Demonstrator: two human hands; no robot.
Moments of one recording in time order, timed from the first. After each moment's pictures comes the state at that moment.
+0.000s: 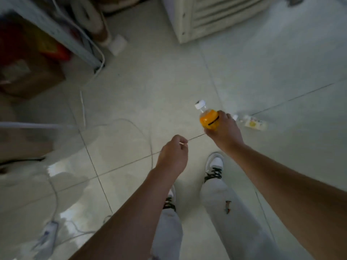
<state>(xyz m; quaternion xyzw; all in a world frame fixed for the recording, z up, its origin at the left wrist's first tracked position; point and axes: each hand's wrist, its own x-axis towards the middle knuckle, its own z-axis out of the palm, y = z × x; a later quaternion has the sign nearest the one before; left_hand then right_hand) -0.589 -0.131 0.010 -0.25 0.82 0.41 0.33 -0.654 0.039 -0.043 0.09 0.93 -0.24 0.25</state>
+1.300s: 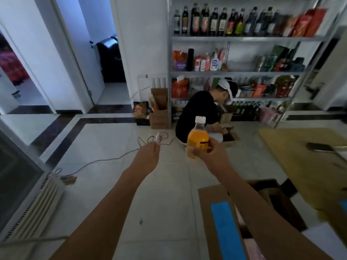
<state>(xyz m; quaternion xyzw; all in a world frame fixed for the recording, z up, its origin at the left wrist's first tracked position) -0.239 0.320 0.662 0.50 0.79 0.31 0.19 -0.030 0.392 0.663 0.45 0.66 -0.48 -0.36</state>
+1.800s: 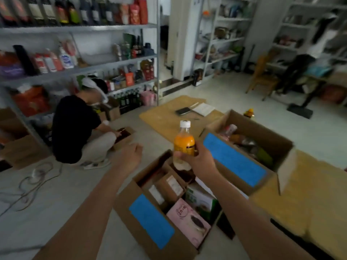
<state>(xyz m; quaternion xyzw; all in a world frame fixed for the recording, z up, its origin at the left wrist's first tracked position) 0.043 0.459 0.640 0.71 0.58 0.21 0.35 0.251 0.350 0.657 0.70 0.45 -0.31 -0.46</state>
